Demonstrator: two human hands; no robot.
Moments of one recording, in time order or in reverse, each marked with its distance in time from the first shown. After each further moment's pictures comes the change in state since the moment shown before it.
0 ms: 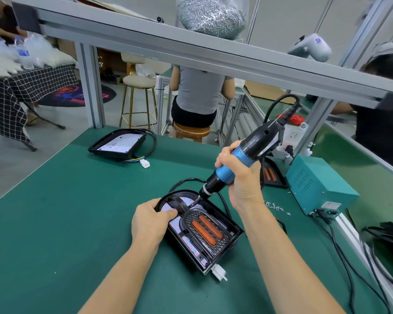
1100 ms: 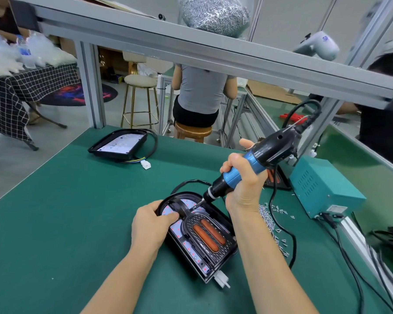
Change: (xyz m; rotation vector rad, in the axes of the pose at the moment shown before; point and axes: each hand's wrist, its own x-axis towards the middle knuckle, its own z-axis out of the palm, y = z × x) left_hand -0.002 0.002 -0.003 -0.010 -0.054 -0.002; right_hand -0.001 0.017 0.008 0.110 0.254 -0.125
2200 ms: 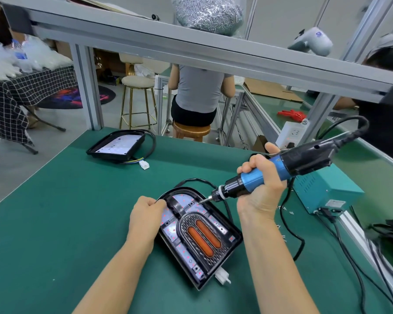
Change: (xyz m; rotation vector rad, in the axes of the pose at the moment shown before) left_hand 0.011 0.010 -0.003 0.065 0.138 -0.034; right_hand -0.008 -0.024 -0.013 0.227 0.194 -0.005
